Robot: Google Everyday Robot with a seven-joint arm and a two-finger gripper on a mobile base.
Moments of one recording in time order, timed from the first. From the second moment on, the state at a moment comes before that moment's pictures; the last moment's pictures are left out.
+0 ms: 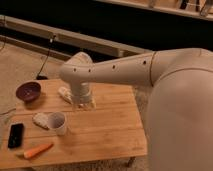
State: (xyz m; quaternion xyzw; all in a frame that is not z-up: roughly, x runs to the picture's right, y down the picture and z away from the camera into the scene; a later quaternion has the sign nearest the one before) arm -0.102 0.103 0.703 -0.26 0.23 0.64 0.68
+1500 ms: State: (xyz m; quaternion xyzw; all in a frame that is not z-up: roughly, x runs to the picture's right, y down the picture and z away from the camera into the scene) arm -0.132 -0.019 0.656 -0.21 0.09 0.59 0.78
